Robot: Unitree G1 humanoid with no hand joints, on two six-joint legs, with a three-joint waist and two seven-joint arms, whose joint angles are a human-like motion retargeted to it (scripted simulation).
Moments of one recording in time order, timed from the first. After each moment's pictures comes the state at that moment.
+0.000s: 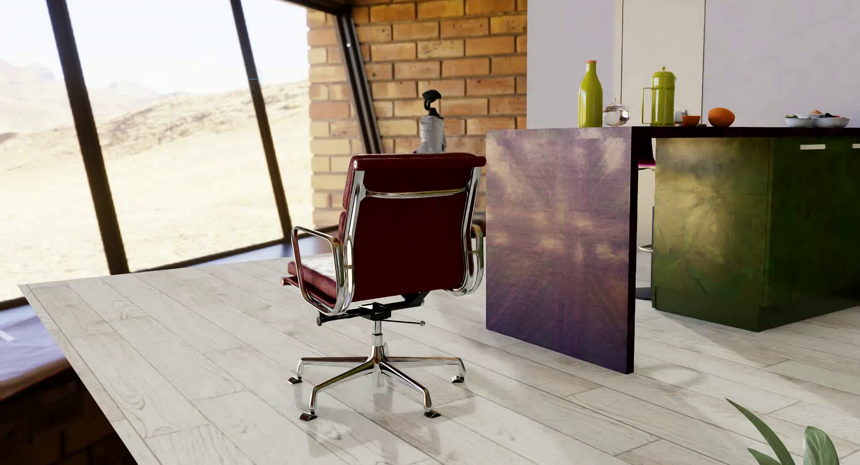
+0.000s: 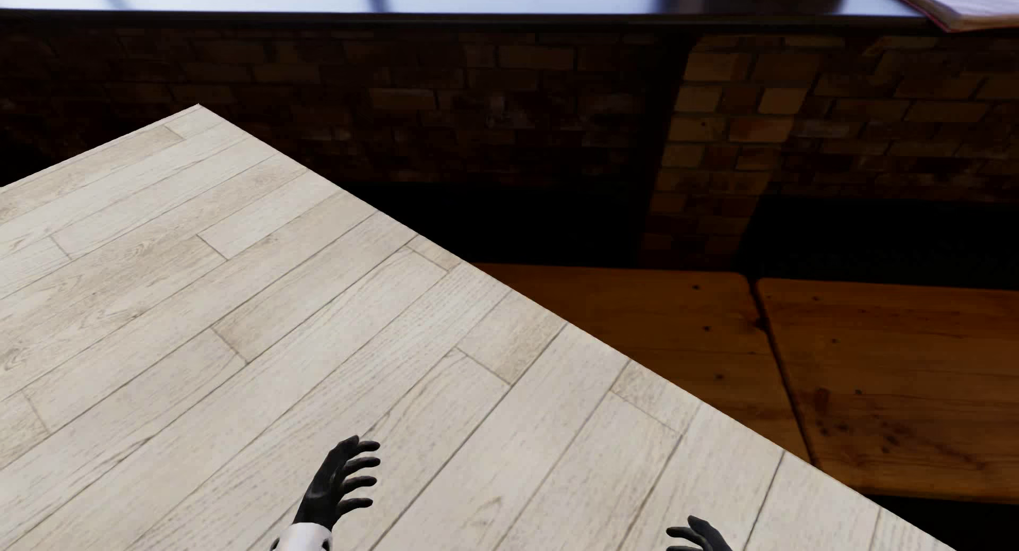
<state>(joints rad) -0.25 -0.41 0.02 0.01 -0.01 0.03 -0.02 -0.03 -0.01 0.66 0.65 0.11 0.22 -0.42 -0.31 0.16 -0.15 0.00 -0.01 0.01 0.05 0.56 0.66 0.00 0.00 -0.02 0.02 -0.02 0.00</state>
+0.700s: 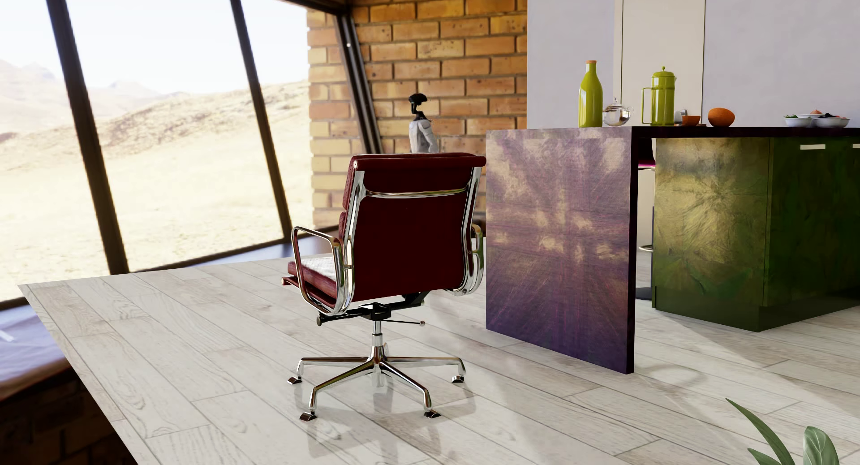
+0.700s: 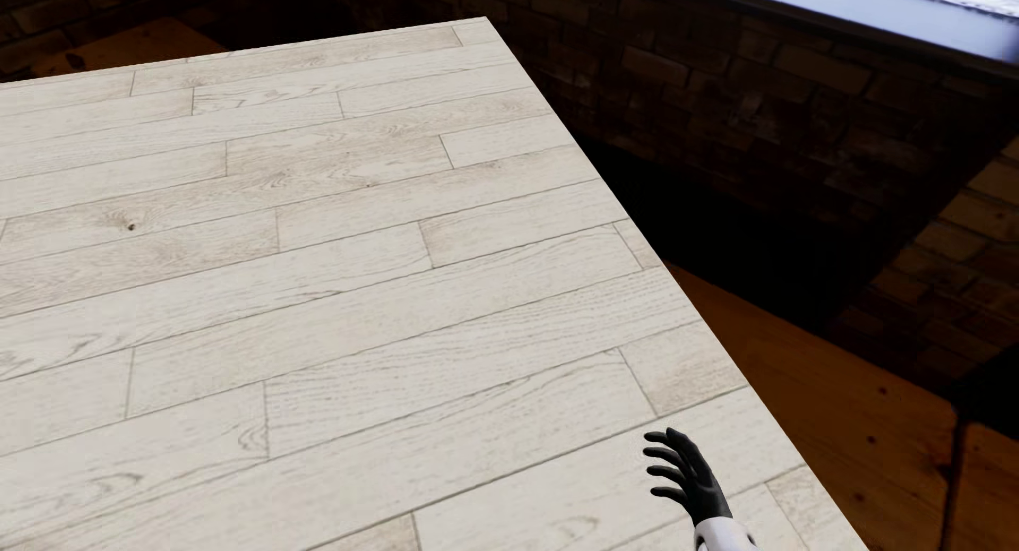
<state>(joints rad) -0.31 -0.43 0.16 0.04 -0.13 -0.01 -0.03 0.01 0.00 0.86 1.14 0.33 0.08 -0.59 -0.31 0.21 -0.13 -0.03 0.04 -0.06 0.10 0.67 0.59 -0.10 0.03 0.08 -0.09 0.10 -0.08</state>
